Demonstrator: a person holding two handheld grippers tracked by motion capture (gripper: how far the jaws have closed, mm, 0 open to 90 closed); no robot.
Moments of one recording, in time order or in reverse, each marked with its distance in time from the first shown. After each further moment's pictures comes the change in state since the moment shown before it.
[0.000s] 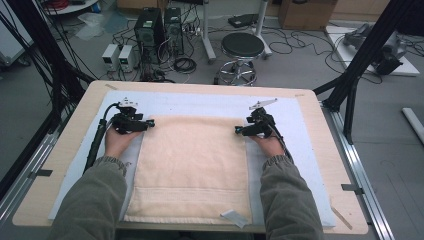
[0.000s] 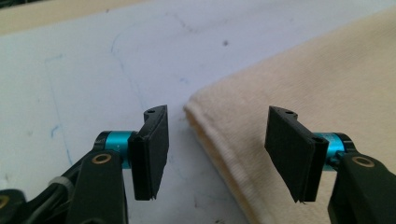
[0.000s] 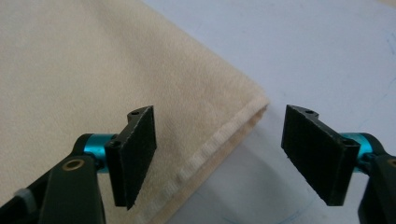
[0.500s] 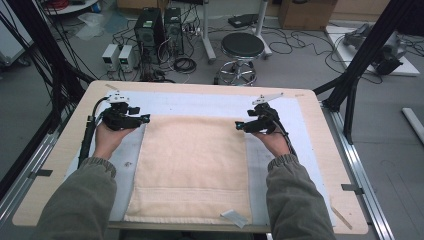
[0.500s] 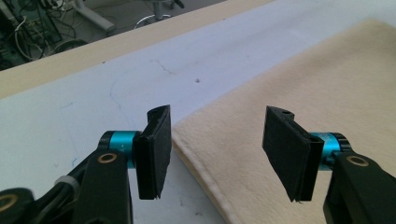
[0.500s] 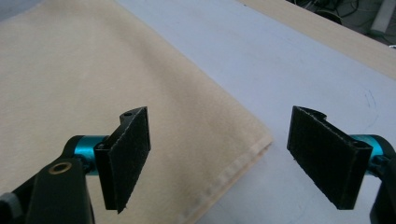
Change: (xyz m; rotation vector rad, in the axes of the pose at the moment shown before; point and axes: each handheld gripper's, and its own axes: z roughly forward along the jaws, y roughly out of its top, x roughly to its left) left arm -0.005 0.021 -0.041 -0.118 -0.062 0.077; right arm 0.011 0.022 -0.033 -0.080 0.029 -0.052
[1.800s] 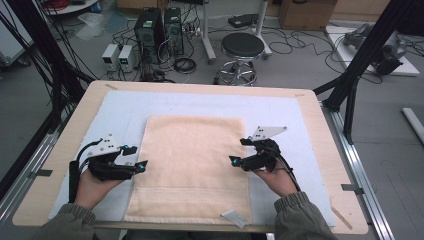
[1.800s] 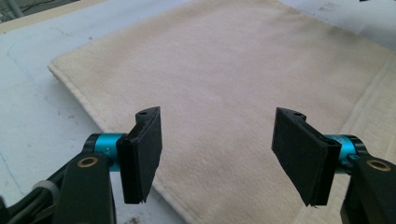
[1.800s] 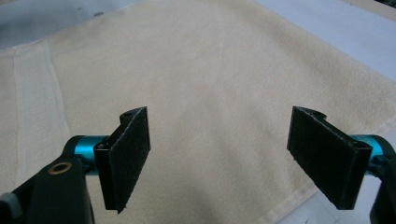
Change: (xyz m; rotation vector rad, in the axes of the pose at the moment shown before) left arm -0.089 -0.062 -0.096 -0.026 -0.173 0.097; right arm 0.098 -0.044 -0.050 -0.055 0.150 -0.103
